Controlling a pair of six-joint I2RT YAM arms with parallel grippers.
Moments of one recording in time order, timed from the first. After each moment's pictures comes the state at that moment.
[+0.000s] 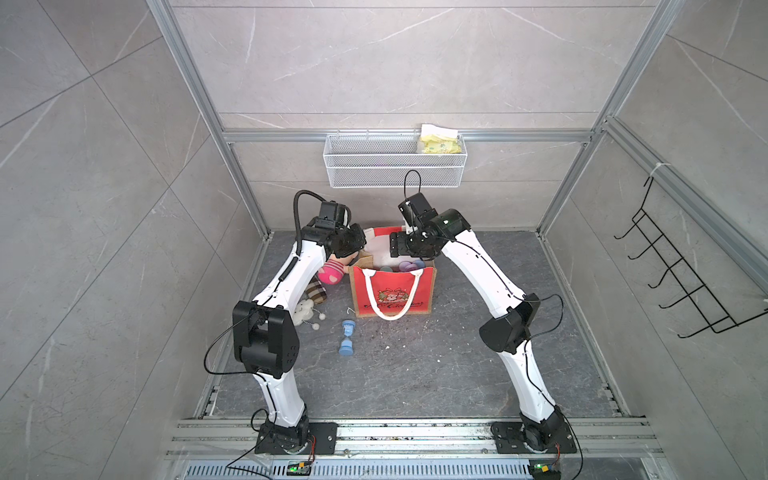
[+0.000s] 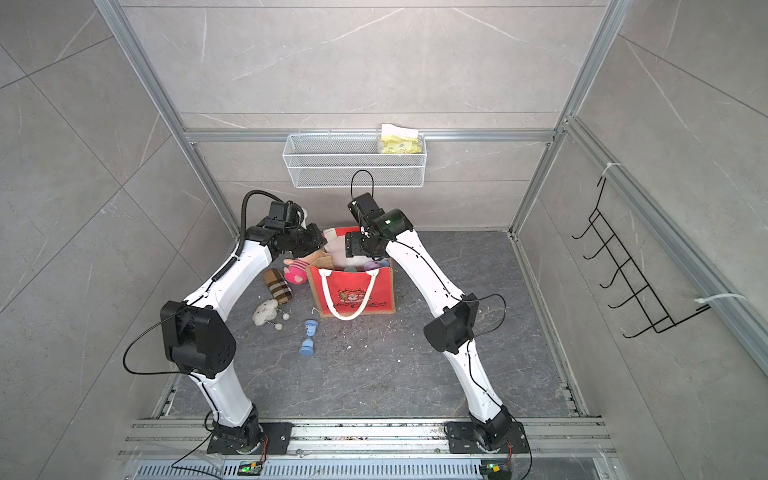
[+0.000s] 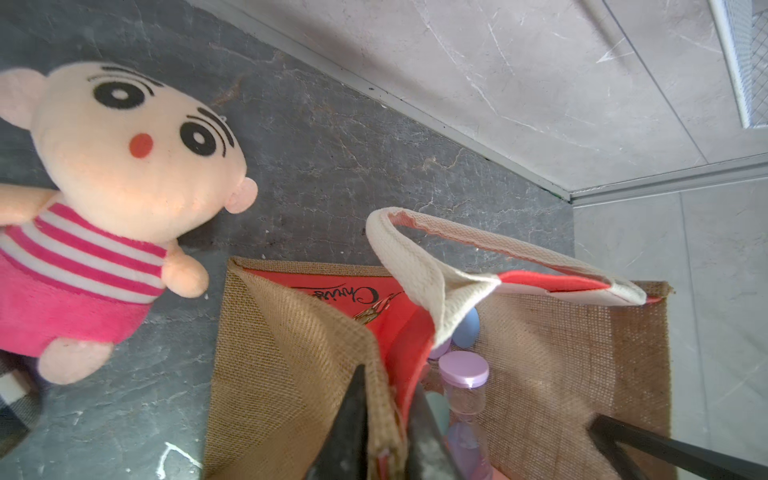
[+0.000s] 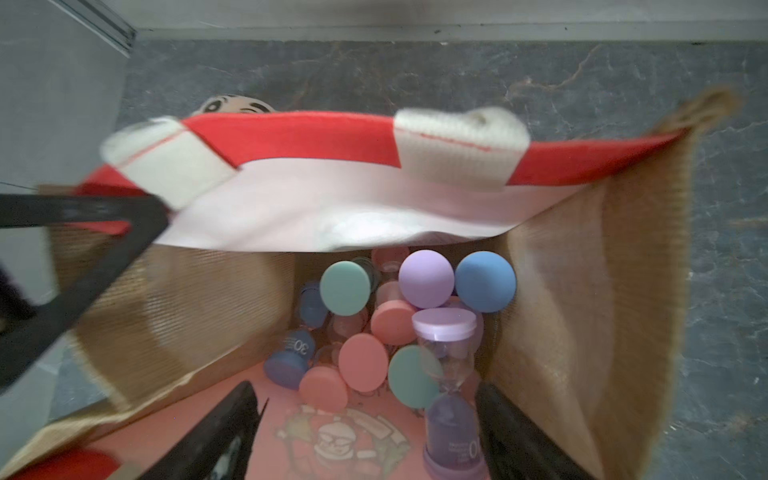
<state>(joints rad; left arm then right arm) -0.27 1.82 1.72 -0.67 0.25 -0.62 0.65 2.32 2.73 -1.33 0.05 0.47</state>
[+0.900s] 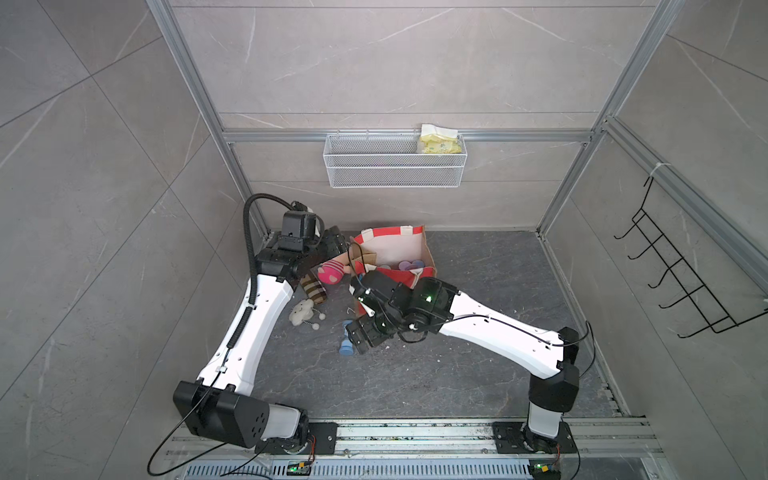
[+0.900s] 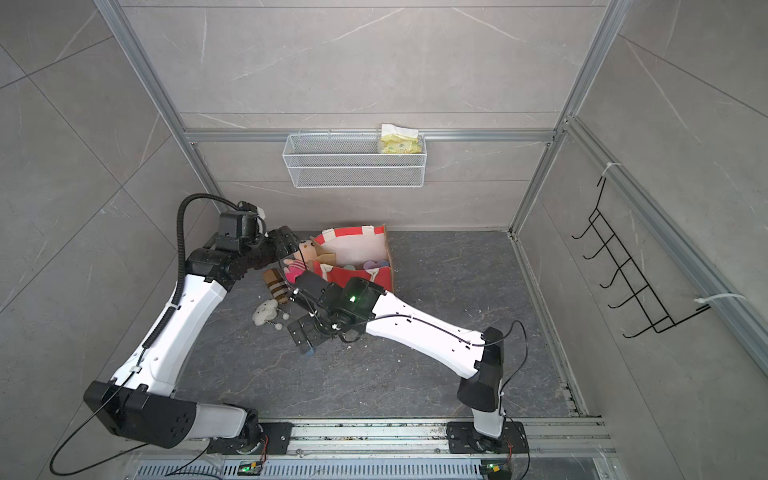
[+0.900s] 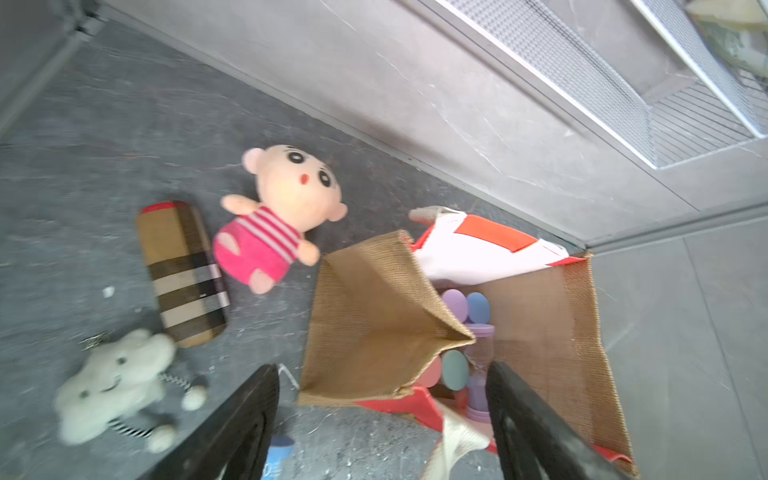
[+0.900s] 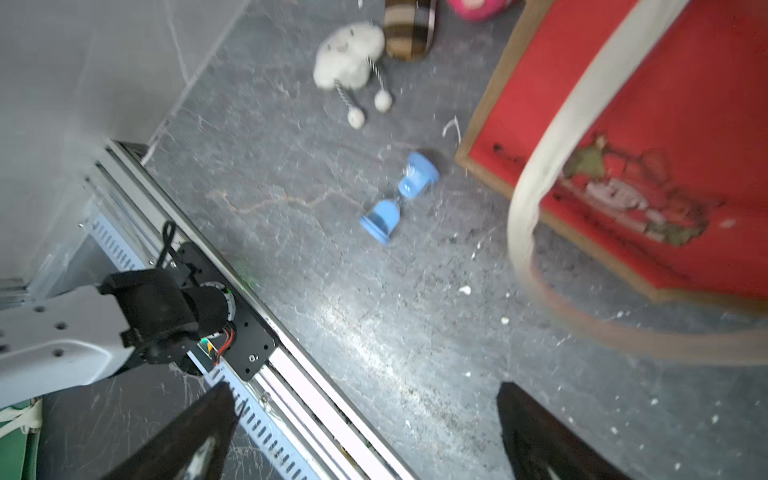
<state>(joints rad) -0.24 1.36 1.52 -0.79 0.01 -0.57 1.18 1.87 1.97 -1.15 0.08 0.49</state>
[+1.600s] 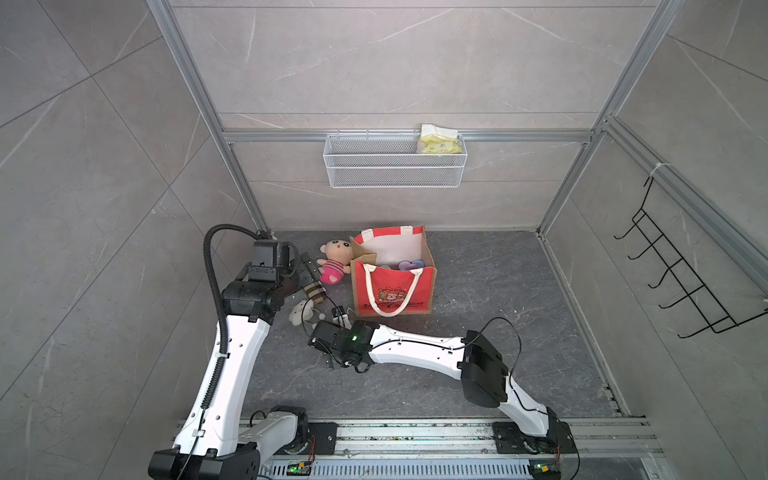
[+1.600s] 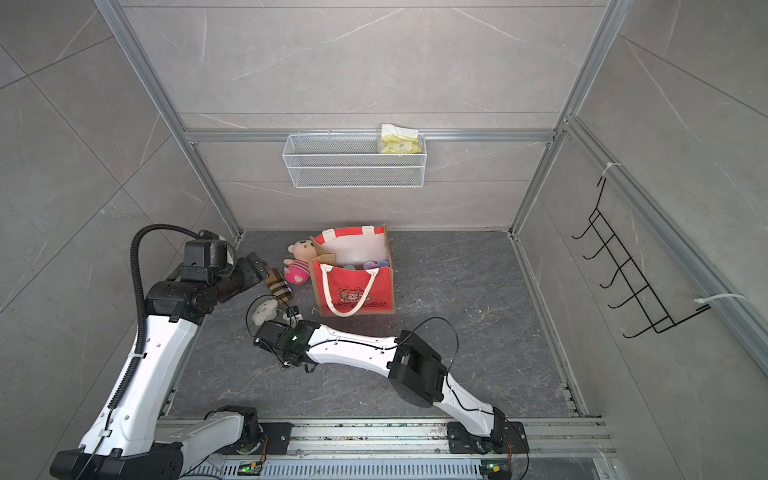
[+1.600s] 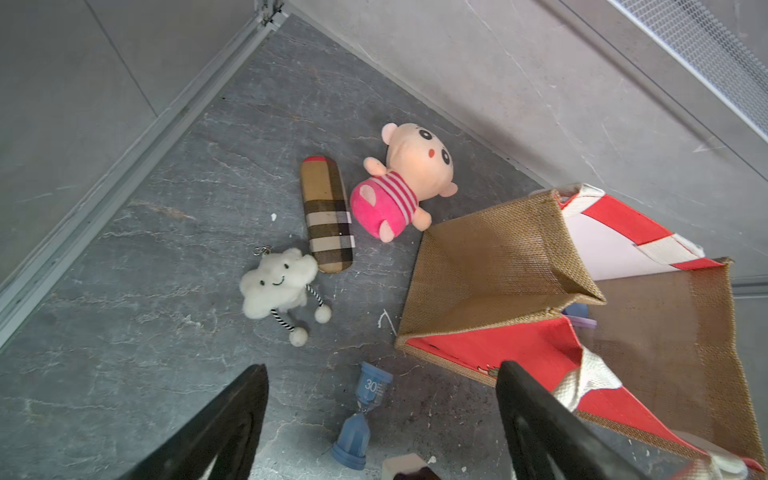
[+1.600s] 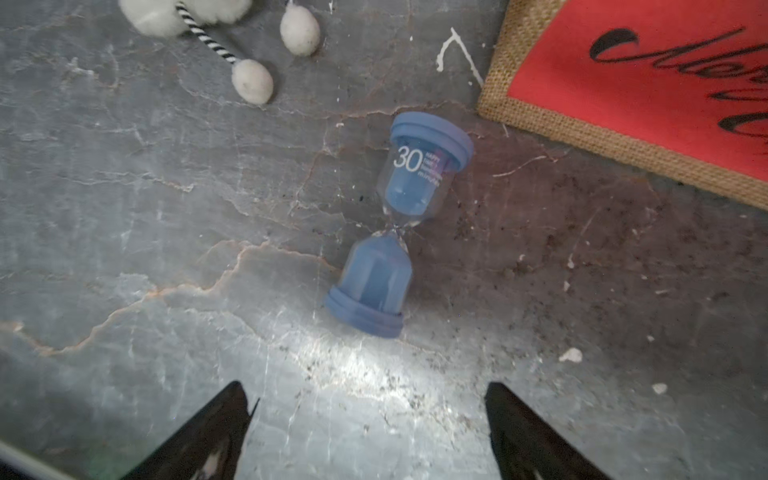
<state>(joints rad) -0.12 1.12 1.36 -0.98 -0.12 -0.58 1.26 2.34 2.09 -0.96 0.33 0.83</state>
